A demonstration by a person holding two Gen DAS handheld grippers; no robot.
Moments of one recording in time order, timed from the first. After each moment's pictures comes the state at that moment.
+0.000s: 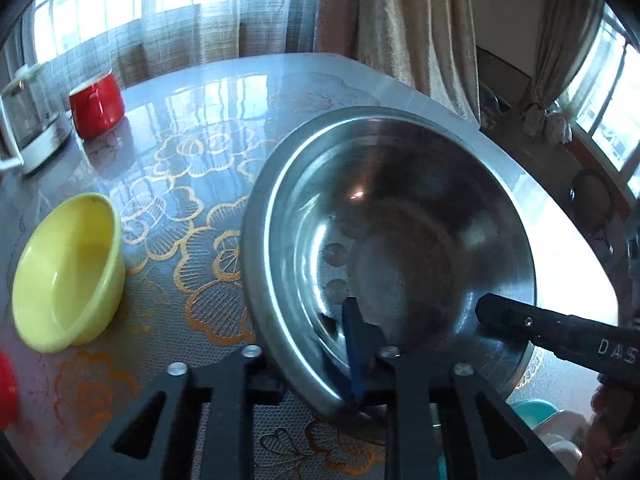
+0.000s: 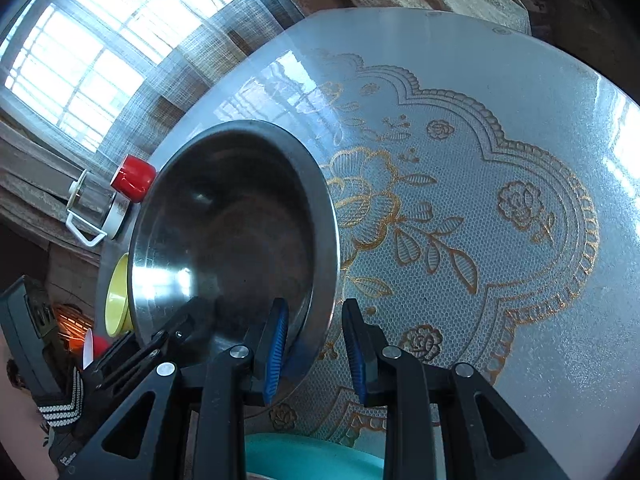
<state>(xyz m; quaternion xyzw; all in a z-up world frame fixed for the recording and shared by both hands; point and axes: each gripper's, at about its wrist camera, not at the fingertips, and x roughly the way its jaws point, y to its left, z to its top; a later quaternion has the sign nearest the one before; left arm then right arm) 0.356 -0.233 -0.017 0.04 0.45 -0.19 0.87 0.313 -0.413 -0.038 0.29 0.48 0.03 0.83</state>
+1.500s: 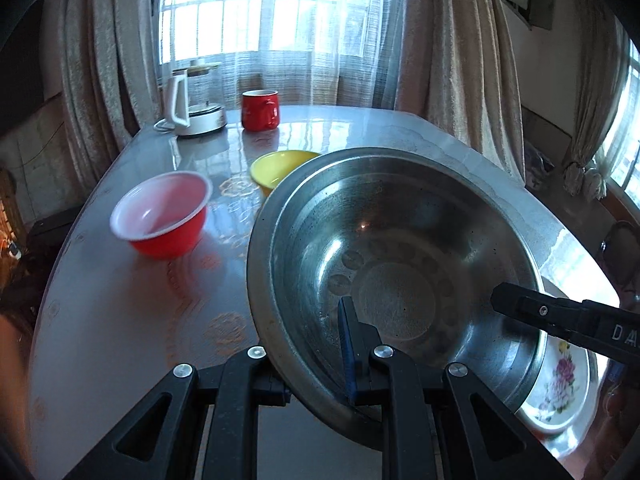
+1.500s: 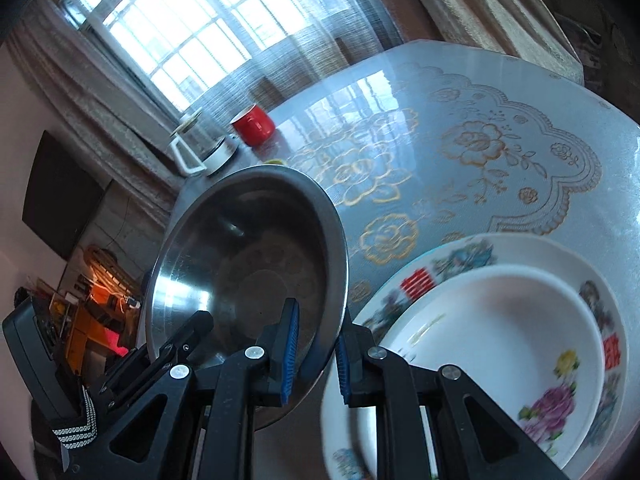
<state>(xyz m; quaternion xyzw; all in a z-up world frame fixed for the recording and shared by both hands) 0.175 -0.073 0.023 -0.02 0.37 -0.07 0.92 0.189 -0.278 0.012 0.23 0.41 0.13 0.87</state>
